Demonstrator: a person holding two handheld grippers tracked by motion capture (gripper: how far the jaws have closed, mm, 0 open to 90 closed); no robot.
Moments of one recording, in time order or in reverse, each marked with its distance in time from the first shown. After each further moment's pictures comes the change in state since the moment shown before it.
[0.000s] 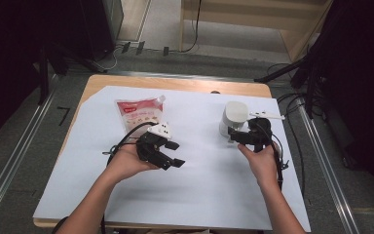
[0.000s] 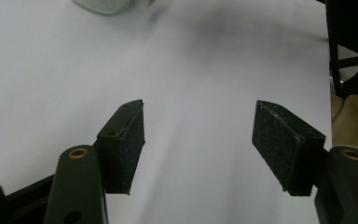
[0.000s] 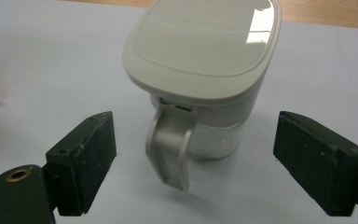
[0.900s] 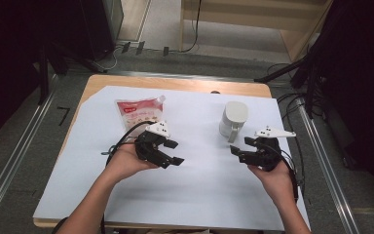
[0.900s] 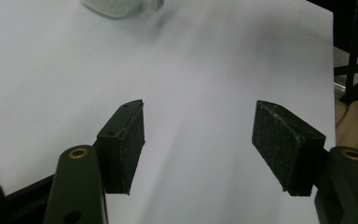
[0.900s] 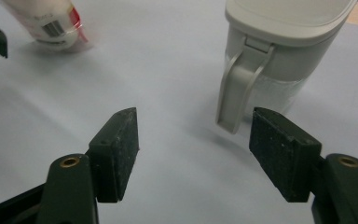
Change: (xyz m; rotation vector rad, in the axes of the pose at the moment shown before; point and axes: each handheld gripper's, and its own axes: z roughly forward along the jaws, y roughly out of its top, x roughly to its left) left arm 0.001 0.000 -0.005 -0.019 0.022 -0.022; right arm 0.001 -0.032 -0.049 0.004 0.233 -0.191
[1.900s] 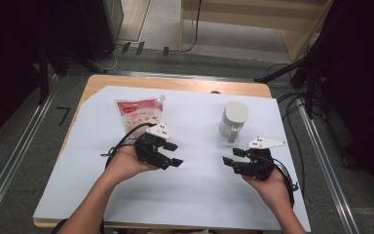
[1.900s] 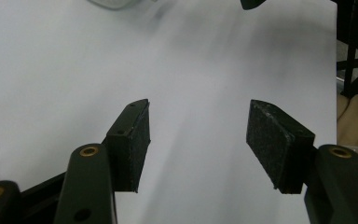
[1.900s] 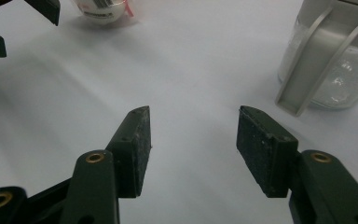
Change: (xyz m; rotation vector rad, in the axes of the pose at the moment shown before) left arm -0.003 -0.003 0.001 0.020 0.007 0.000; right arm 0.014 -0.025 0.010 0.018 0.144 -0.050
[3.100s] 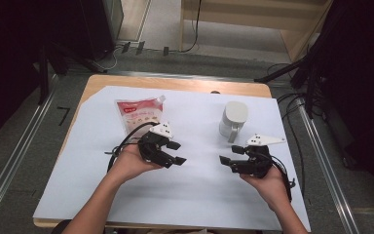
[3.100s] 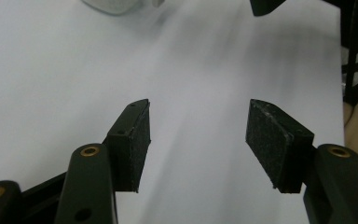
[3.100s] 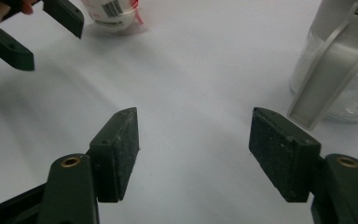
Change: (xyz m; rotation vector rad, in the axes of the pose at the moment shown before) left arm 0.004 0.003 0.008 -0.022 -0.005 -0.004; right arm 0.000 0.007 0.004 -0.003 0.041 0.007
